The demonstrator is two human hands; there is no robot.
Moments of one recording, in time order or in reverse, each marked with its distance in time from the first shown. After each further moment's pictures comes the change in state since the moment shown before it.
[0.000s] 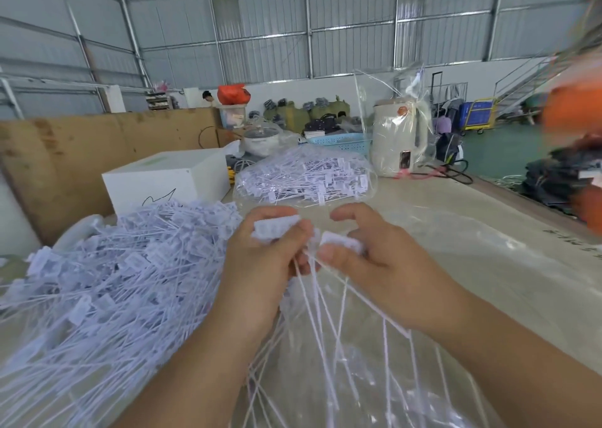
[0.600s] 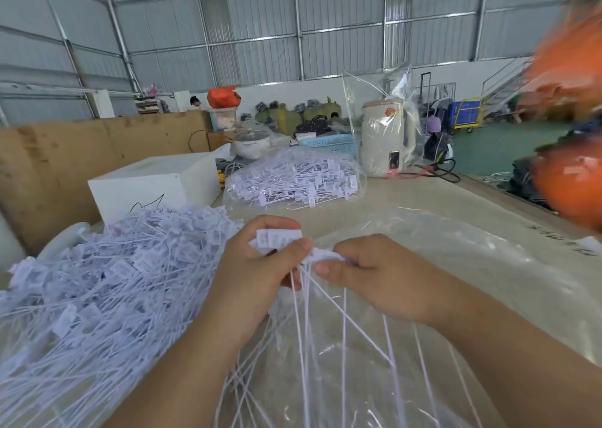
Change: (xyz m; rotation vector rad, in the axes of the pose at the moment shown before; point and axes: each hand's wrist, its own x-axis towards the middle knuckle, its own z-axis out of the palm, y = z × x) left_hand 0.000 -0.001 -0.005 0.156 -0.118 0.022; right_hand 0.002 0.007 -0.015 -0.117 -0.200 0.040
